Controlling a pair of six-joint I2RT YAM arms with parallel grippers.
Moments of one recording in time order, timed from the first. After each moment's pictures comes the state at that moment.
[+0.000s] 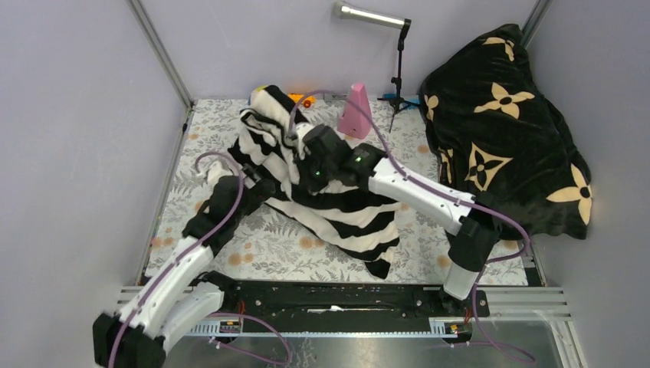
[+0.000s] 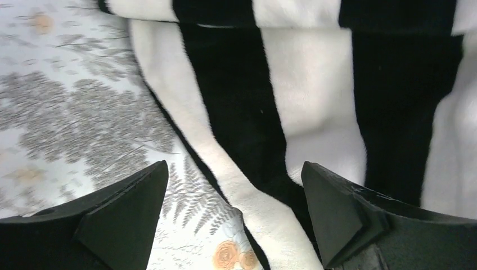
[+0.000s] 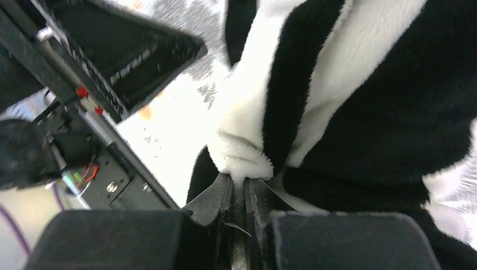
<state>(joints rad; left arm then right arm) -0.43 0.89 0.63 -0.34 -0.27 -0.90 0.93 1.76 1.71 -0.70 -0.03 0.28</state>
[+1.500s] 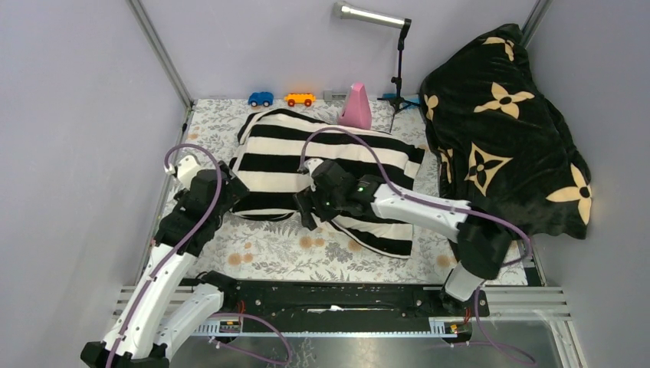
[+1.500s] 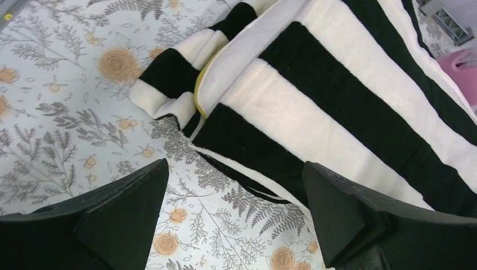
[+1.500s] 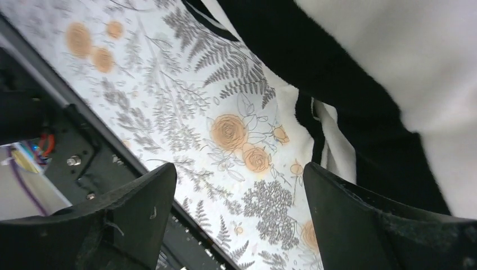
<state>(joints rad) -0.33 0.73 0.87 -0.83 -0.53 -0.80 0.98 1.72 1.25 -0.44 -0.08 0.36</state>
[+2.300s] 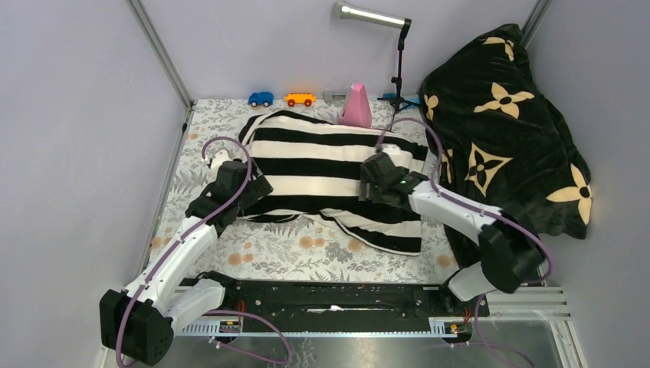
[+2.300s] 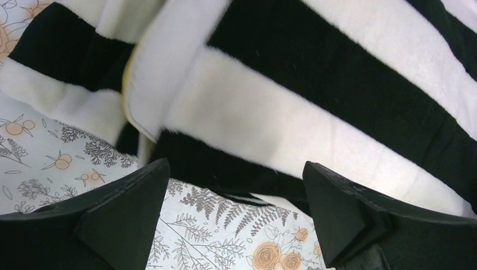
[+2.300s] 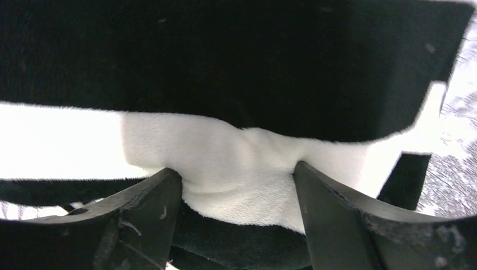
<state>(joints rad) -0.33 0.97 0.74 -0.52 -0.29 -0.76 0.69 1.53 1.00 -0.45 0.33 0.58</state>
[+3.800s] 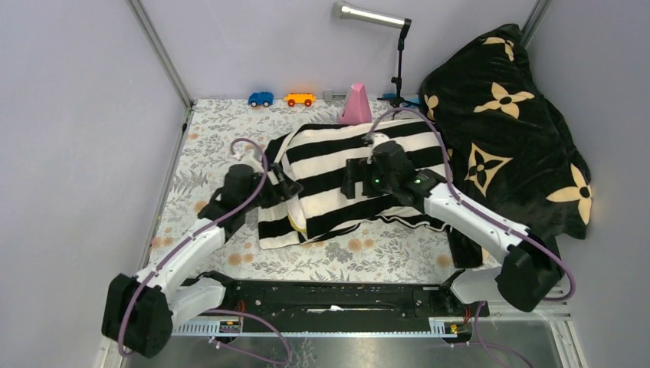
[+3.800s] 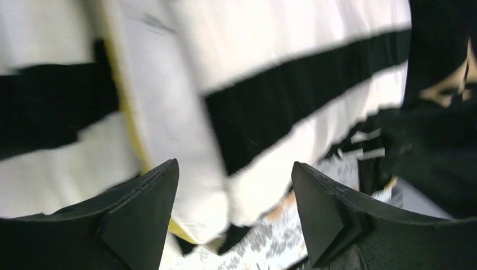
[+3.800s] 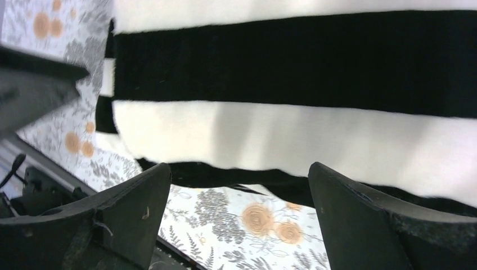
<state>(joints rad) -0.47 1.06 0.63 -0.12 0.18 -0.72 0.63 1.30 0.99 -0.39 -0.04 0.47</state>
